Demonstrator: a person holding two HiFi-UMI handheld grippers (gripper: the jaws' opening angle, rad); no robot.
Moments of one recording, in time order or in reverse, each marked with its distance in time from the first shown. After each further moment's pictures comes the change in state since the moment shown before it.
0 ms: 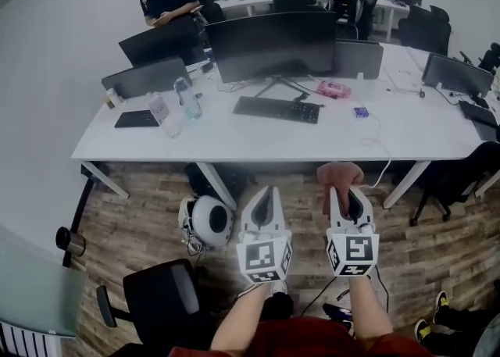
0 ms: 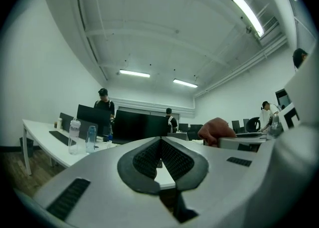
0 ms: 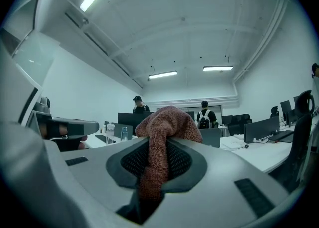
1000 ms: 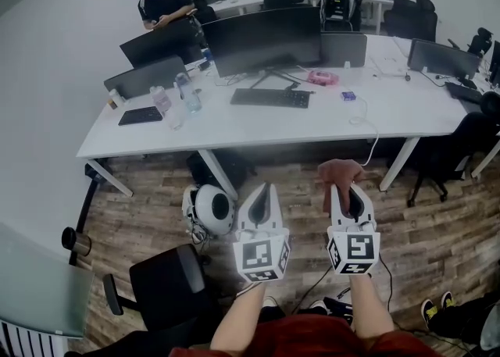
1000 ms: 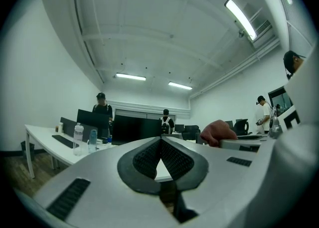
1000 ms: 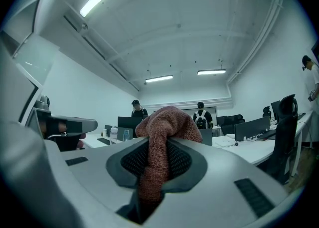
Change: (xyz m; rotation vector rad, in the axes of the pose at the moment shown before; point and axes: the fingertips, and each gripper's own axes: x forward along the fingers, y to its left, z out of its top) left arm -0.111 -0.041 0.026 0.028 -0.015 -0.037; right arm -0.123 0.019 0.020 0.028 -0.027 -0.046
